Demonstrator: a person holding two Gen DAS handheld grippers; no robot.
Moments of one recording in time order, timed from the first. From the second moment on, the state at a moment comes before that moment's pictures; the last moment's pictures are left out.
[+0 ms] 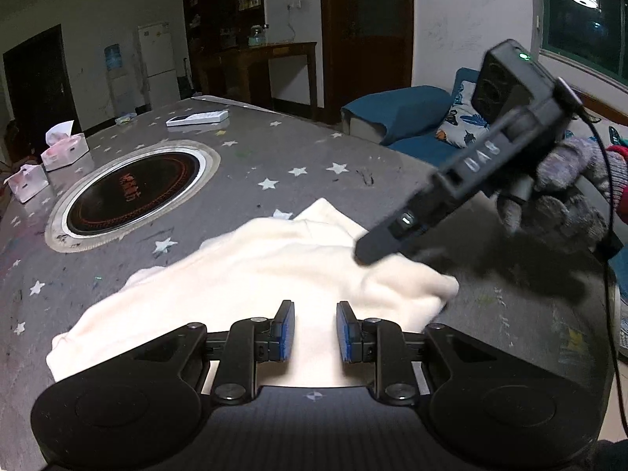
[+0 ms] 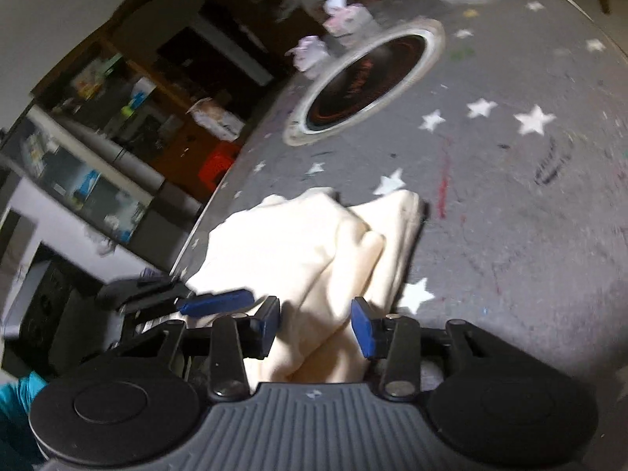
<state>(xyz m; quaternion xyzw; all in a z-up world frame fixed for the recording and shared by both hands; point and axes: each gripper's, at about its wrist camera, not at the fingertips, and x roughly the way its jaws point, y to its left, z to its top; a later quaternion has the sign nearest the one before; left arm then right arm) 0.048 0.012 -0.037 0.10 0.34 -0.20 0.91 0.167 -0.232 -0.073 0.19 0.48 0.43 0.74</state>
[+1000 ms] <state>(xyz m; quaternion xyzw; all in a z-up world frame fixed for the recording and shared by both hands) 0.045 0.017 -0.045 0.09 0.34 -0.20 0.92 0.126 -0.152 -0.059 -0.18 0.29 0.31 0.89</state>
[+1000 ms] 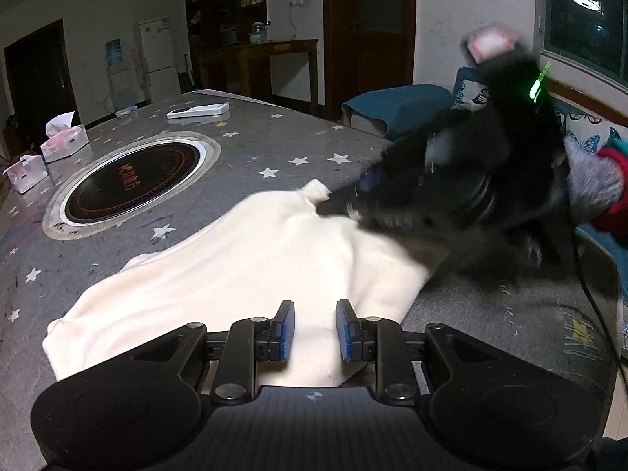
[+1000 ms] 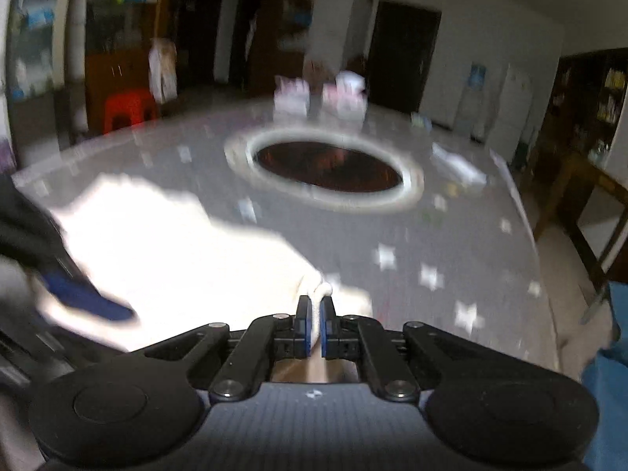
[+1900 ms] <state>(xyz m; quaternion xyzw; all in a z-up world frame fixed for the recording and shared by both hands) 0.001 0.112 -0.028 -0.03 0.34 -0.09 0.94 0.072 -0.163 -0.047 -0.15 0.31 0.38 0.86</state>
